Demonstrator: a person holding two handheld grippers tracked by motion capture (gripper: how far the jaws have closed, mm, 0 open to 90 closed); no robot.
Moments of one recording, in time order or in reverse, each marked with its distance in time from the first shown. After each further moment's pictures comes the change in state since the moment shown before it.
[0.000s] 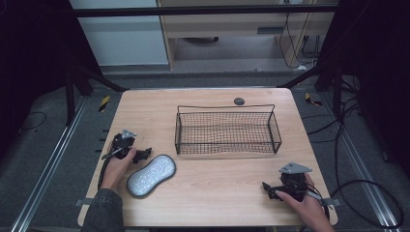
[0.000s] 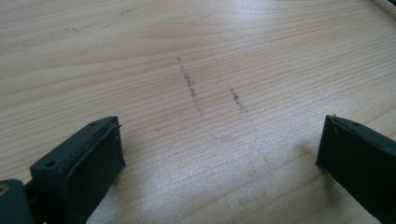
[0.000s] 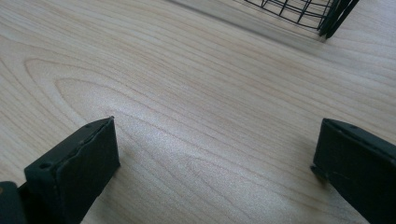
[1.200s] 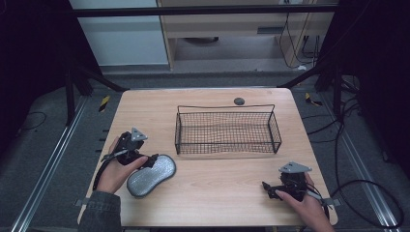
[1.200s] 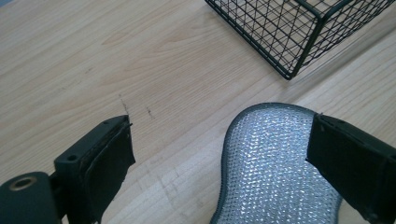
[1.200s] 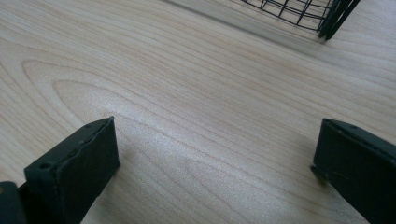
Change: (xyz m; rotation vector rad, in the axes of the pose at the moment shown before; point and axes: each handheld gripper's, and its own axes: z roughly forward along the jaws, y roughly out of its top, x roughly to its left) left arm -0.078 0.045 -0.087 0.082 -0.006 0.214; right arm -0.001 0.001 0.001 0.000 -0.001 -0.003
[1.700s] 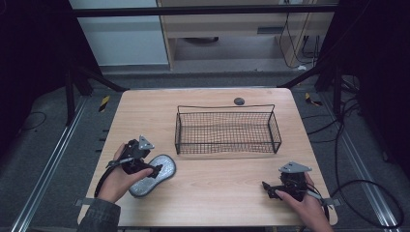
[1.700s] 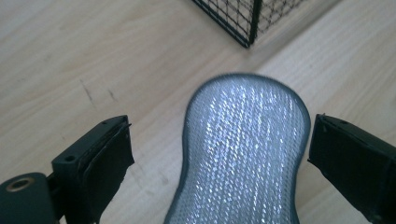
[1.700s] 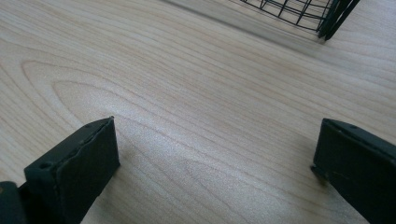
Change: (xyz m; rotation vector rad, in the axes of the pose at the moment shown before) left arm -0.028 -0.009 -0.003 0.095 -0.057 0.087; right arm 0.000 0.000 0.000 0.000 -0.001 0.002
